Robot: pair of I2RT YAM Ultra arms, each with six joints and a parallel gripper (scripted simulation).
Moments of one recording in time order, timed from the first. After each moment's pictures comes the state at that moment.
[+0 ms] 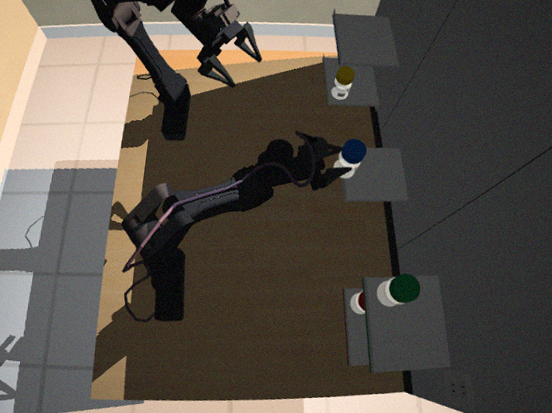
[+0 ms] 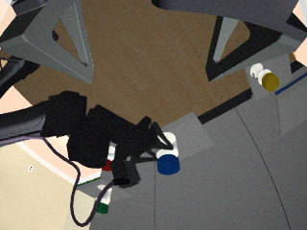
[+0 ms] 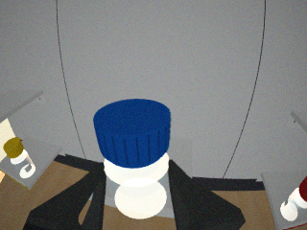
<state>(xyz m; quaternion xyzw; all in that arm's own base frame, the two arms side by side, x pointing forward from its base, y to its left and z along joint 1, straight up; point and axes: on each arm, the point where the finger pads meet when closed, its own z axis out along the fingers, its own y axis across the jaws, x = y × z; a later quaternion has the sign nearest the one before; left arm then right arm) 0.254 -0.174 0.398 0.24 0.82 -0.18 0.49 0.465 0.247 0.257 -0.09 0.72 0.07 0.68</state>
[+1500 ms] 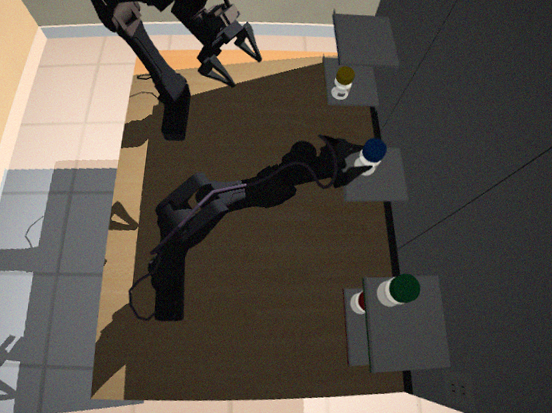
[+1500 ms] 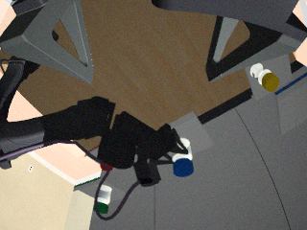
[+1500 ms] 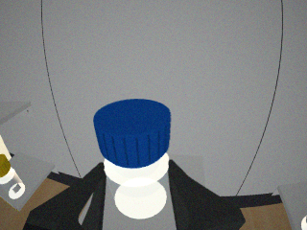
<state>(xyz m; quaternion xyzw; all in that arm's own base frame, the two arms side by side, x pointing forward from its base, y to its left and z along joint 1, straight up) 0.254 -0.174 0.398 0.24 0.82 -0.18 0.49 0.523 0.259 0.241 -0.07 0.70 0.08 0.70</state>
